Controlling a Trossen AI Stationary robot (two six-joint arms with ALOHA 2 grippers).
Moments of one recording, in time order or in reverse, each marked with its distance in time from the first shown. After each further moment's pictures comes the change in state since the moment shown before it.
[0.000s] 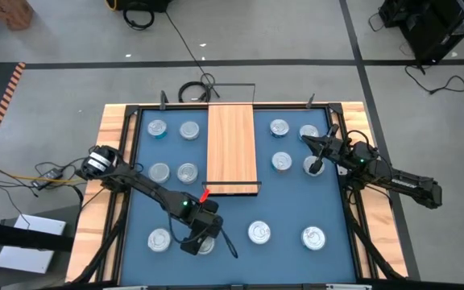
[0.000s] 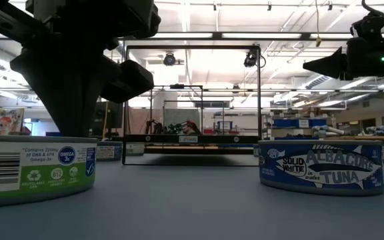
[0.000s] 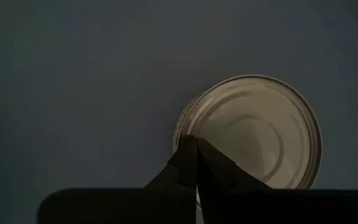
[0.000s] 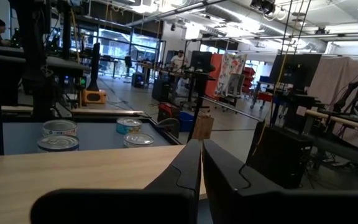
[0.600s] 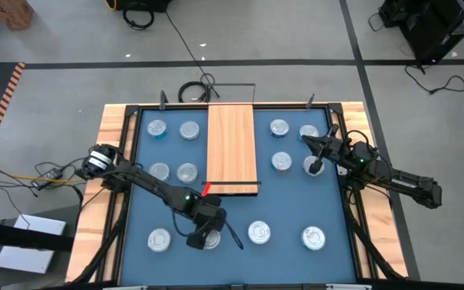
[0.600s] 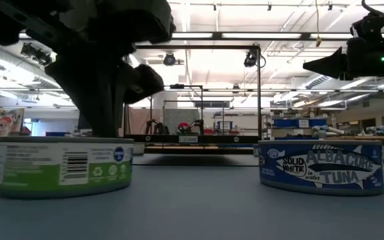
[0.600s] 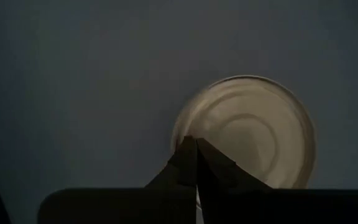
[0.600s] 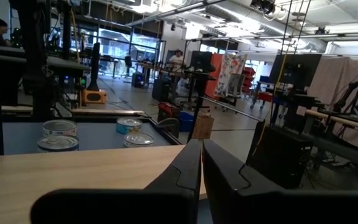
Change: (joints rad) left arm 0.030 -0.022 0.000 0.037 -0.002 -0.019; right arm 0.000 0.000 0.000 0.000 0.000 0.000
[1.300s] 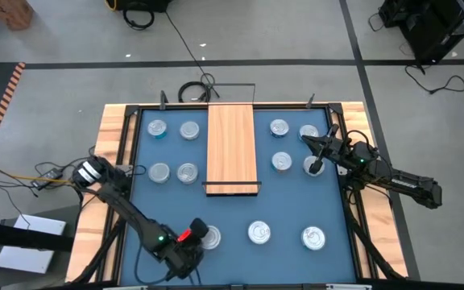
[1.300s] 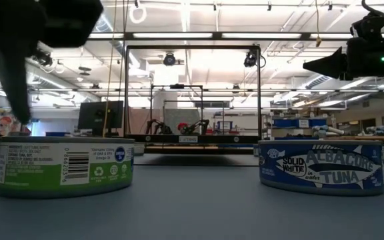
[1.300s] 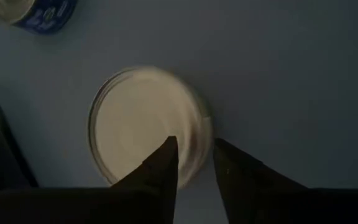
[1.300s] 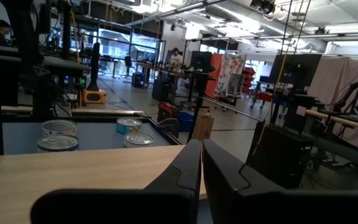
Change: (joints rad) left arm -0.364 0.028 -0.007 -0.026 -0.488 0.126; right arm 0.000 0.000 0.000 0.000 0.000 0.000
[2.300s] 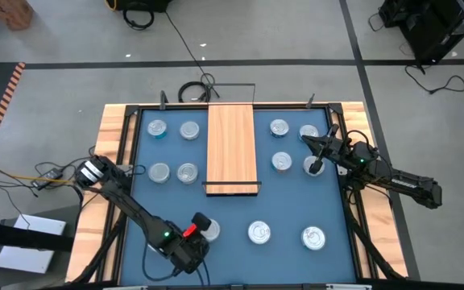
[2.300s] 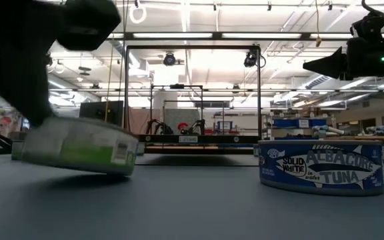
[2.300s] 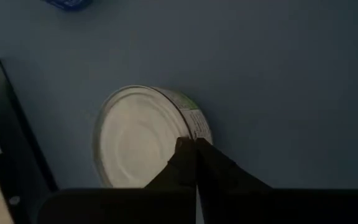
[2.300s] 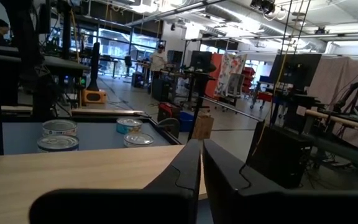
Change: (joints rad) left arm 0.050 -0.005 0.050 -0.071 0.017 -0.079; right arm 0.000 0.000 0.000 0.000 0.000 0.000
